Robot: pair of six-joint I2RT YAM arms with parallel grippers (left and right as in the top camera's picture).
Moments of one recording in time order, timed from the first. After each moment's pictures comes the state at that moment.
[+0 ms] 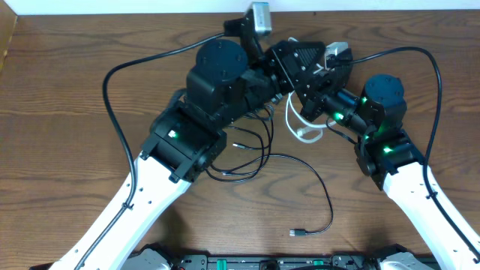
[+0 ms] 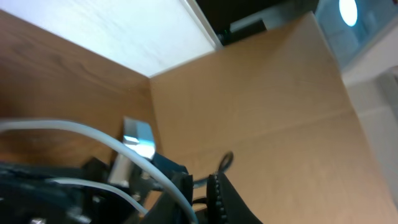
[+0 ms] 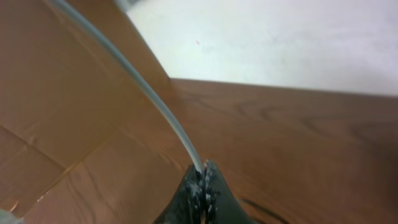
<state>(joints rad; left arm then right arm) -0.66 1.38 1.53 -0.26 0.28 -1.14 0.33 1.27 0.89 0.22 -0.52 0.41</state>
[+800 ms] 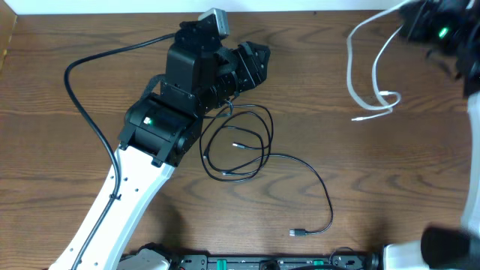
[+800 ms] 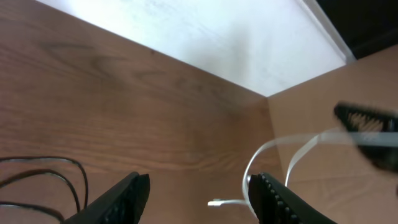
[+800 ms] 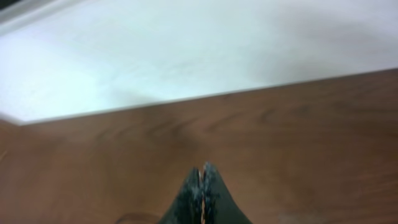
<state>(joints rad) -0.49 1.38 1.53 -0.61 0.15 -0.80 -0.12 1.63 1.91 -0.83 -0.36 0.21</state>
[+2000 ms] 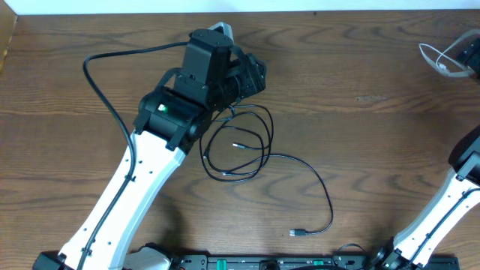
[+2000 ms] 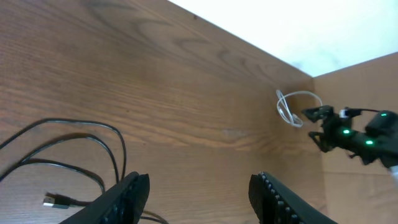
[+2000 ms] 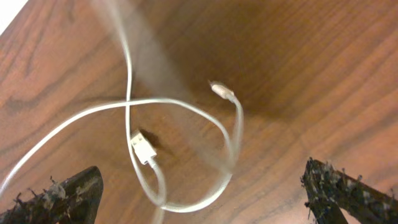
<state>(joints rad) -0.49 1.45 1.53 -0.73 0.12 -0.79 -0.57 2.45 2.21 -0.78 -0.14 0.25</state>
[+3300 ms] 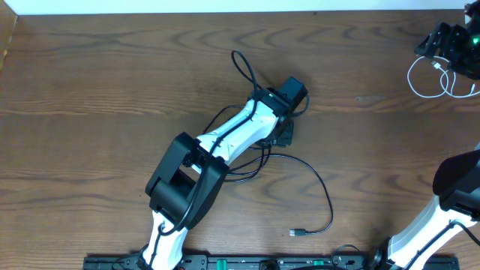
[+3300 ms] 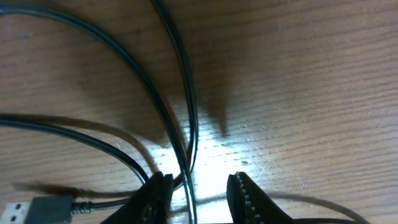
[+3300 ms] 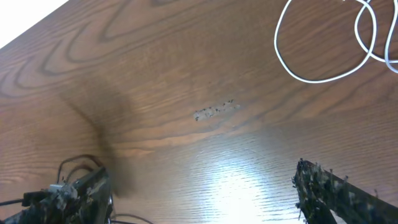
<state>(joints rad) -0.70 2.09 1.53 -0.86 0.01 -0.53 -0.37 2.03 2.22 -1.39 -0.36 0.06</state>
